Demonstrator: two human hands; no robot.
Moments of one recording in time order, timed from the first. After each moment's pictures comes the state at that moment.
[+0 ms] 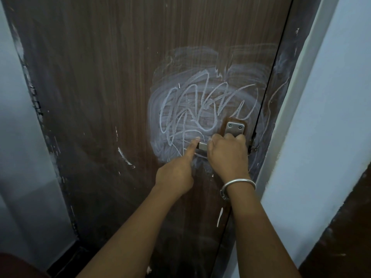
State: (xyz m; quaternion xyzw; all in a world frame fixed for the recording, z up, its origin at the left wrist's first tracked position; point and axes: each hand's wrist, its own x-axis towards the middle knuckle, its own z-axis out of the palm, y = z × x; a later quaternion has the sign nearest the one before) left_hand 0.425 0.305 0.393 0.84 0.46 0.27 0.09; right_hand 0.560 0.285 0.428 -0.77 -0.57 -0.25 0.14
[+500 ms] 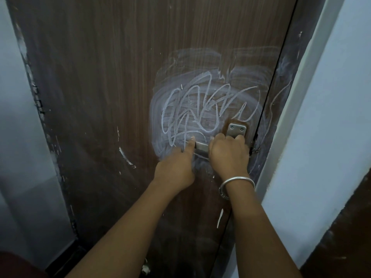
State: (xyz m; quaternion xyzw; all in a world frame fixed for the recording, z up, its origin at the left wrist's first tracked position) left_hand 0.421 0.317 0.397 0.85 0.46 0.26 0.06; right_hand 0.553 0.286 0.430 -0.78 -0.54 -0.26 0.19
